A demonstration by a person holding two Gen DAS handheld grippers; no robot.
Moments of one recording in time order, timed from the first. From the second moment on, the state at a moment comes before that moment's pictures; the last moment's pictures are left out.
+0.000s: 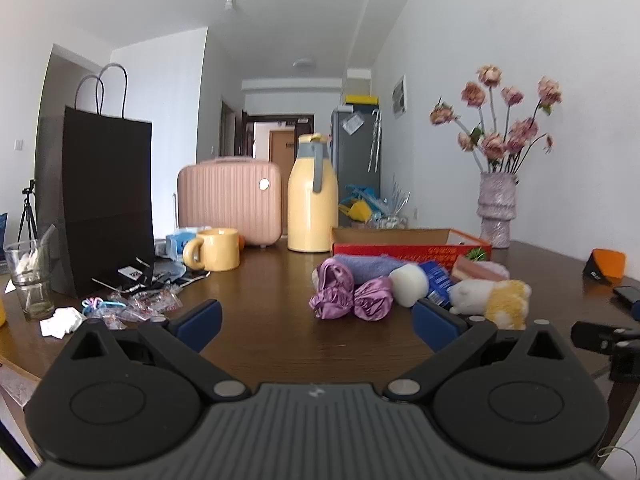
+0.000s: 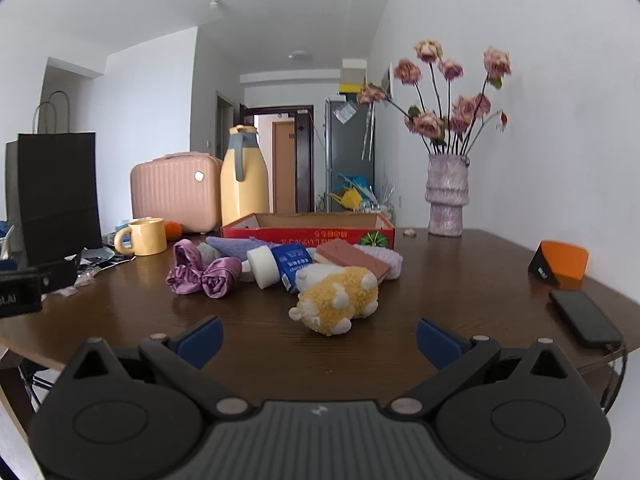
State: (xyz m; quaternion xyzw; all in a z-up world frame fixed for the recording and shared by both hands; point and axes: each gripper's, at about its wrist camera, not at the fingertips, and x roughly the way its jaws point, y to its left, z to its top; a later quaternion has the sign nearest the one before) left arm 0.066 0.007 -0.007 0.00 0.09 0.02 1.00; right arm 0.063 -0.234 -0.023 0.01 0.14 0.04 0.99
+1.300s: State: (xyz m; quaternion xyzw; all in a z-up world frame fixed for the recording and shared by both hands) left arm 0.291 0.059 -0.019 -0.13 0.29 -0.07 0.95; right arm 0.325 -0.146 -0.034 0.12 0.28 0.21 0.93
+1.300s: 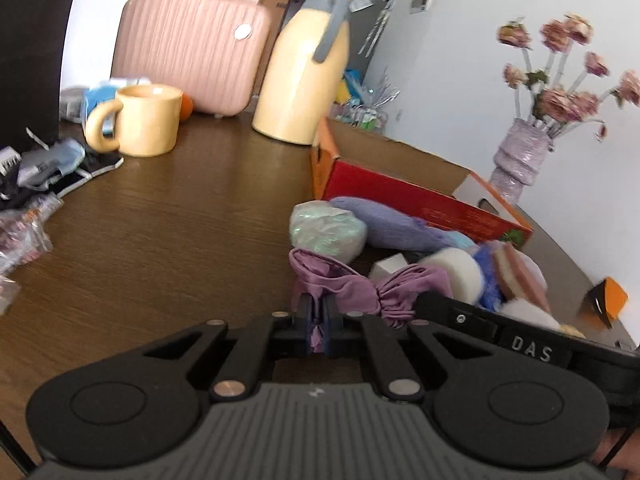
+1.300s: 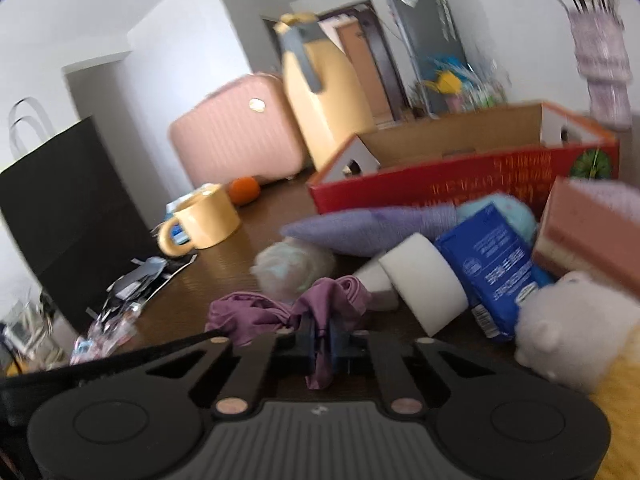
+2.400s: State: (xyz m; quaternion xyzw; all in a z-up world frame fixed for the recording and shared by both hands) left arm 0.403 -0.028 0.118 -0.06 0.19 -0.20 0.96; right arm 0.392 -0.239 0.073 0.12 0.22 0.25 0.94
